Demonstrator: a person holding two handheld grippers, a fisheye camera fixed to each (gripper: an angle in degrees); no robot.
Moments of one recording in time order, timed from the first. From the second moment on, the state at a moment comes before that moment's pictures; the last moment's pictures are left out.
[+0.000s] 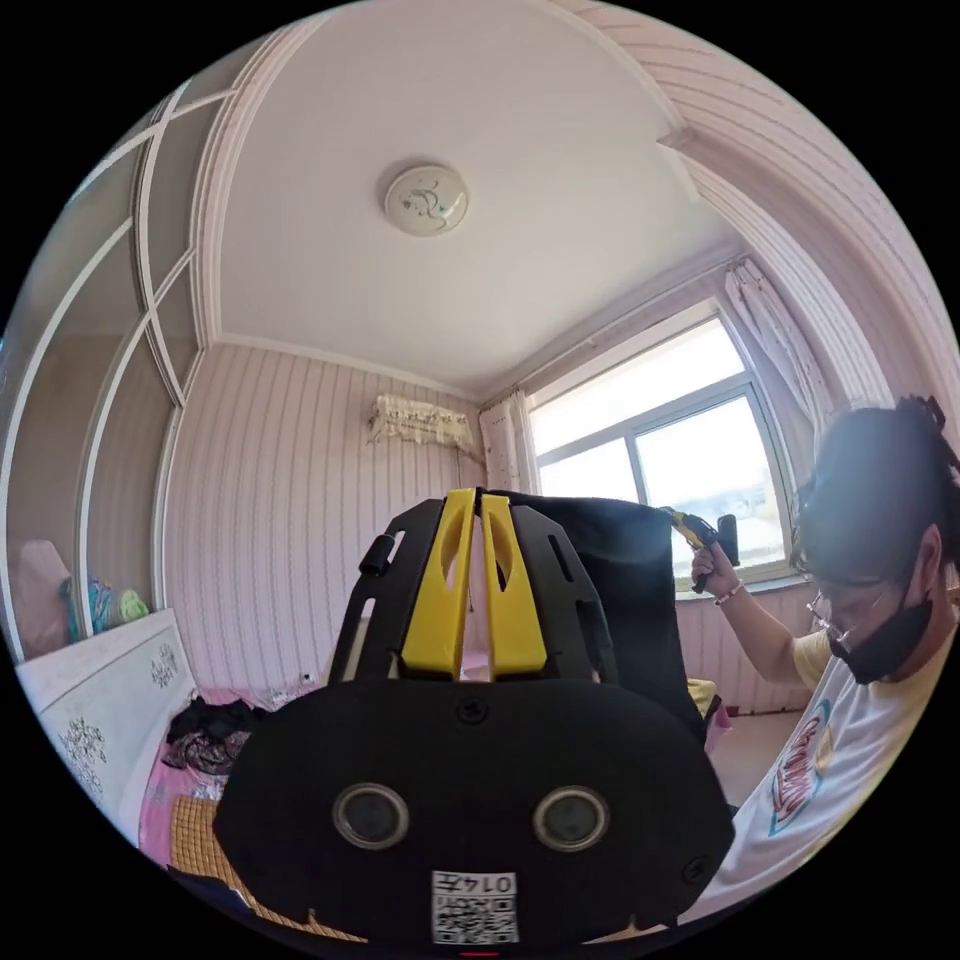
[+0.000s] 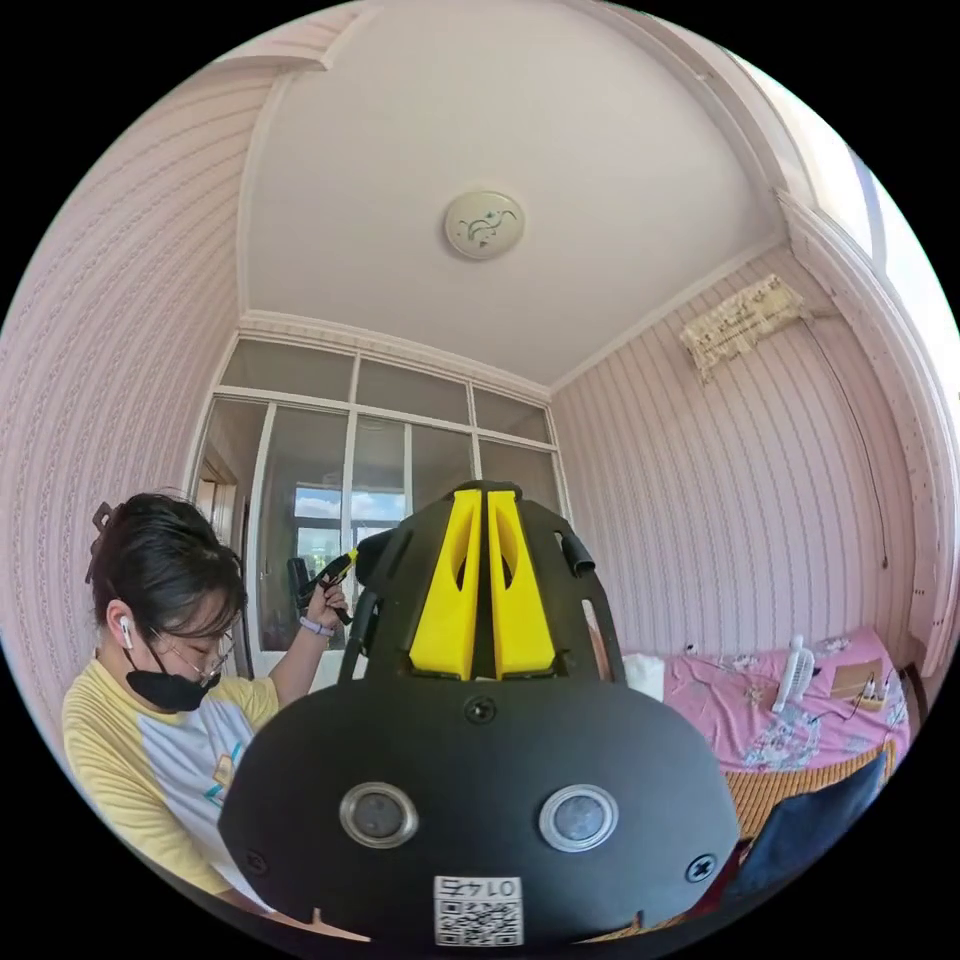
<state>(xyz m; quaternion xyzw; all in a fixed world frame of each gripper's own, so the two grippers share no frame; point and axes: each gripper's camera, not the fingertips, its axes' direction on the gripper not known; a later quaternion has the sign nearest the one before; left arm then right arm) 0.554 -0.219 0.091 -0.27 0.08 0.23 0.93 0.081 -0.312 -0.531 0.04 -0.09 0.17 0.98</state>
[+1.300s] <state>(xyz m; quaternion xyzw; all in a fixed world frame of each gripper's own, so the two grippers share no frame) 0.203 0.045 -0.045 -0.57 -0.24 0.04 0.78 0.091 0.101 -0.190 -0.42 0.00 0.29 0.86</state>
